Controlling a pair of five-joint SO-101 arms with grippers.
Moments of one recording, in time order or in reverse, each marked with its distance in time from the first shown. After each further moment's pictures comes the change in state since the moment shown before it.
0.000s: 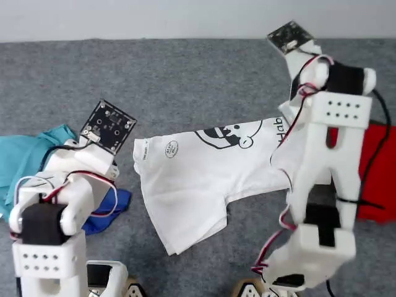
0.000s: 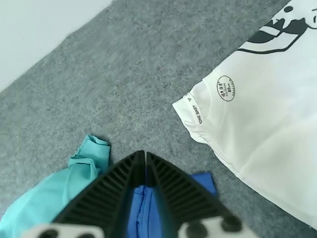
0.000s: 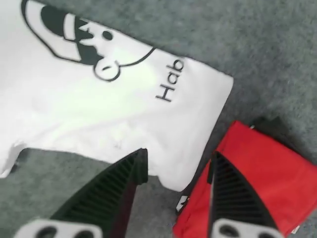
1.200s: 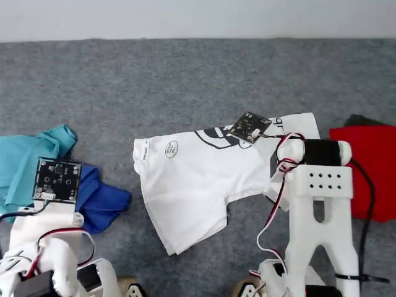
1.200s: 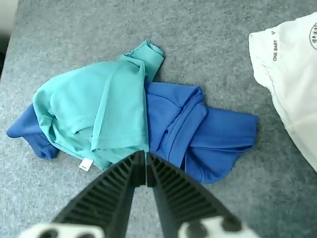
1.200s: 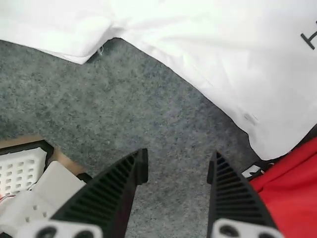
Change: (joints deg) left arm -26.5 -25.3 12.0 13.2 0.0; right arm -4.7 -35.3 53.2 -2.9 13.6
